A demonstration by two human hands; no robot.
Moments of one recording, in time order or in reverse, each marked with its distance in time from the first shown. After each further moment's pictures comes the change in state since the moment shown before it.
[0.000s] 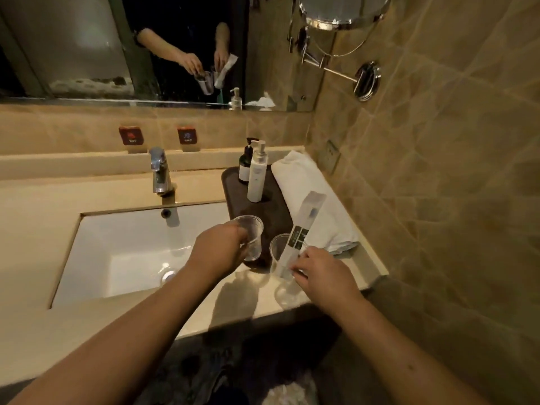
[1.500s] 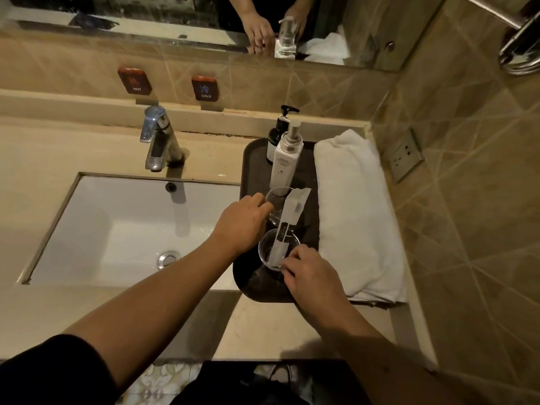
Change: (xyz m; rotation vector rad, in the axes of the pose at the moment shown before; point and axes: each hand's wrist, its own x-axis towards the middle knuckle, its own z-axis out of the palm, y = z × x) left_hand 0.161 -0.032 0.116 0.017 -0.081 -0.073; right_hand 0.148 0.073 0.101 0.198 -0.202 -0.174
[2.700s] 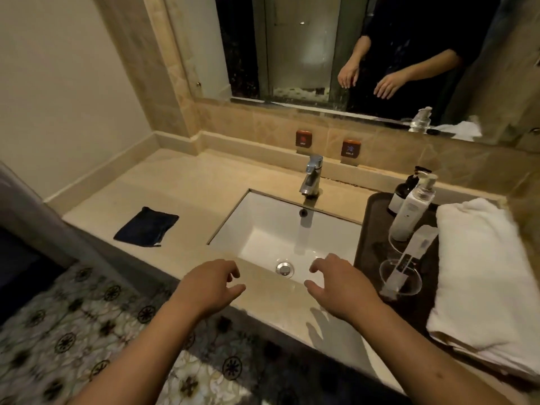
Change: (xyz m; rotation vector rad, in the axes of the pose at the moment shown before) left_hand -0.329 -0.070 -0.140 -0.086 -0.113 -0.744; right_hand -0.012 -0.177 -0.011 0.009 -0.182 -0.303
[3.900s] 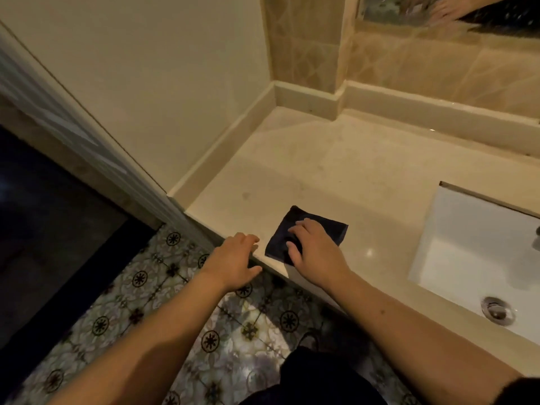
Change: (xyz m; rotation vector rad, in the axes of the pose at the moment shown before) left_hand 0.132 -0.482 -0.075 0.044 -0.134 -0.110; right_hand 0.330 -0.411 0.247 0.212 0.007 -0.290
